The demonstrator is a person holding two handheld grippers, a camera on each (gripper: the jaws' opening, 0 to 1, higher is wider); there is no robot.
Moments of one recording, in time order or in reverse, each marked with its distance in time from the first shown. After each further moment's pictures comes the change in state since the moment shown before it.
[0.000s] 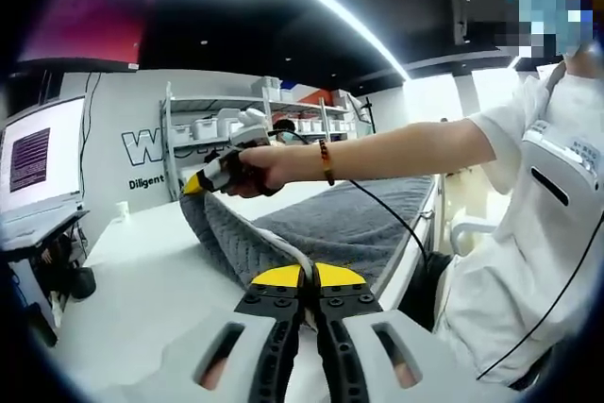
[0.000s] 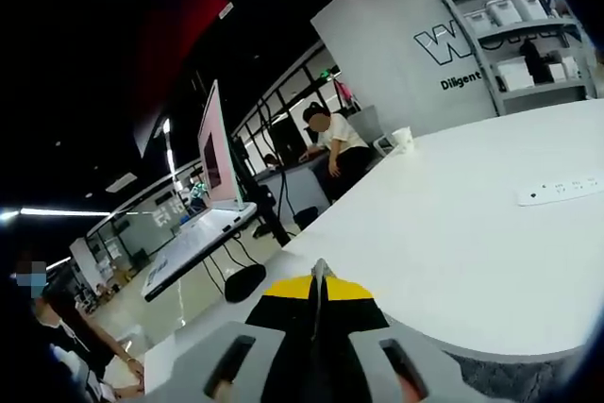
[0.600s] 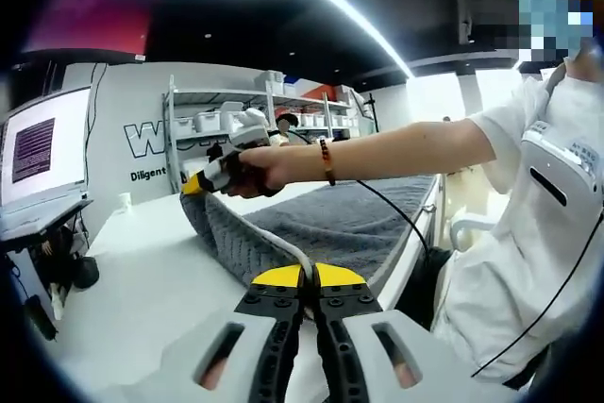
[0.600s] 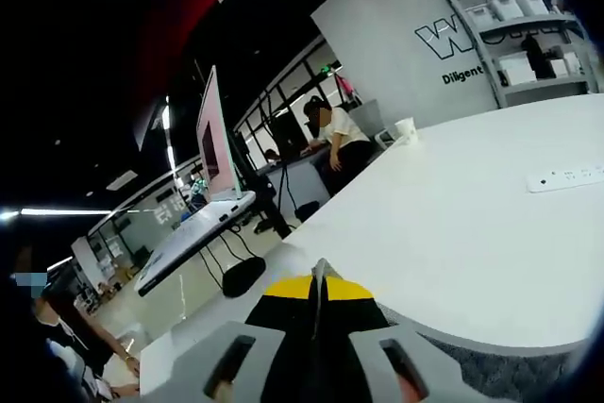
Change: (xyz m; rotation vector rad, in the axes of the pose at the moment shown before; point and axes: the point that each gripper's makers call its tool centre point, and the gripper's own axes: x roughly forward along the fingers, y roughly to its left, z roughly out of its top) left arm -0.010 0.008 -0.010 -0.022 0.027 0.009; right arm 0.016 0.002 -0.018 0.007 0.020 0.006
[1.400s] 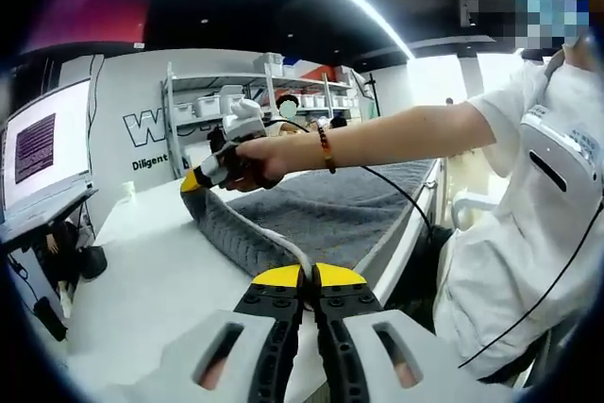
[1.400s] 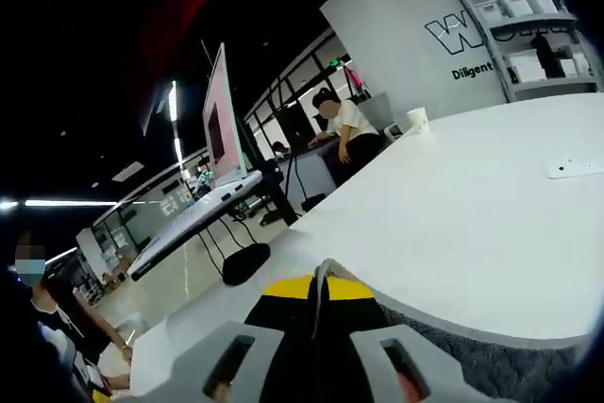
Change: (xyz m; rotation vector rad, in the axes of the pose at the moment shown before) left arm -0.015 0.008 -0.023 0.019 0.090 0.009; right arm 0.017 0.015 -0.034 -0.034 0.027 0.036
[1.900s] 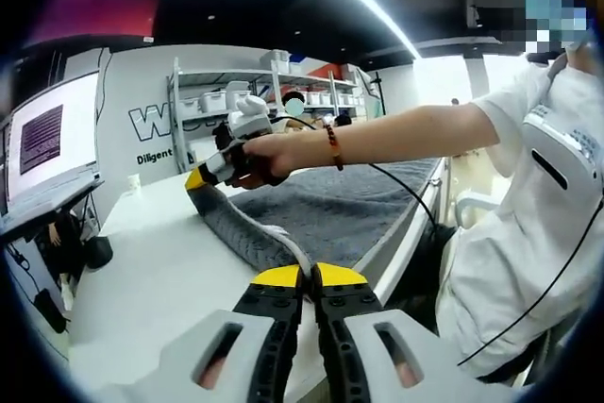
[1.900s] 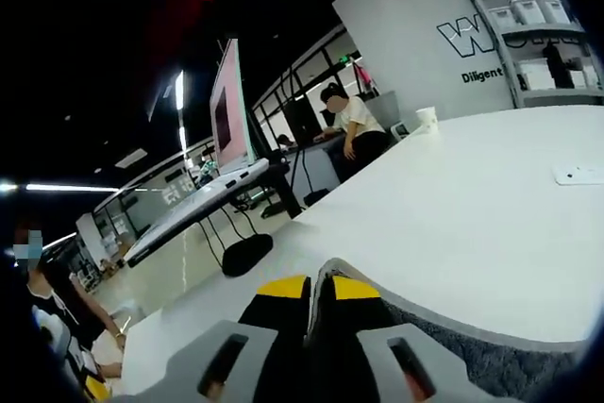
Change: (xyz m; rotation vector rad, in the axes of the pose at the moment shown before) left arm -0.008 0.010 -0.008 -0.026 0.011 0.023; right arm 0.016 0.001 -0.002 -0.041 0.026 0.015
